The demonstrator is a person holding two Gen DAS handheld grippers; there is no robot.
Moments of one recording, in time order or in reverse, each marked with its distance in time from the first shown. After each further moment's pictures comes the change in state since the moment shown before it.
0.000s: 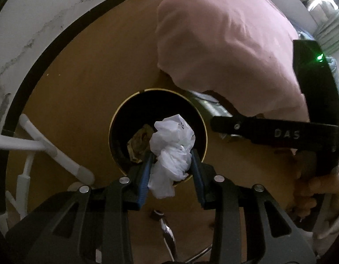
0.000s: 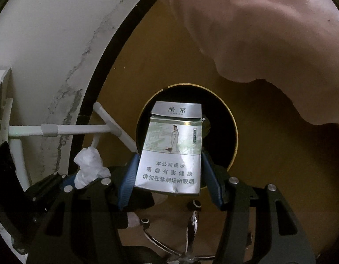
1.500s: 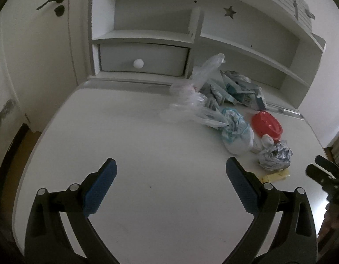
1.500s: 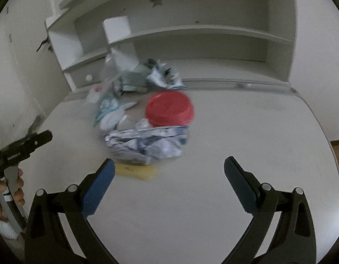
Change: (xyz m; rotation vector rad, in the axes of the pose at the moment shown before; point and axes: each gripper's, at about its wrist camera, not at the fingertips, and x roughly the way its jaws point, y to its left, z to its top) left arm -0.466 0.332 -0.423 -0.927 -0.745 0.679; right arm -0.055 0.557 -0.263 -1.139 -0.354 0.186
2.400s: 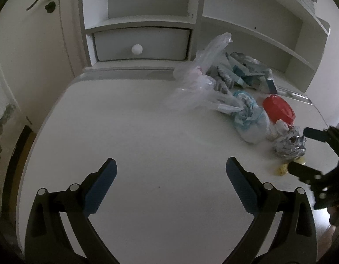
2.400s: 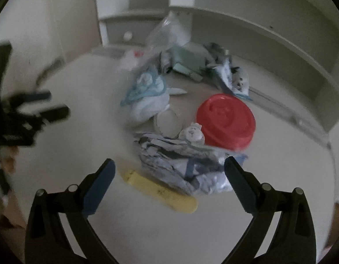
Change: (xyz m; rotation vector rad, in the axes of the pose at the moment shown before) left arm 0.029 0.005 -0.011 0.047 0.085 0.033; right arm 0.075 0.057 0.023 -0.390 0.154 0.048
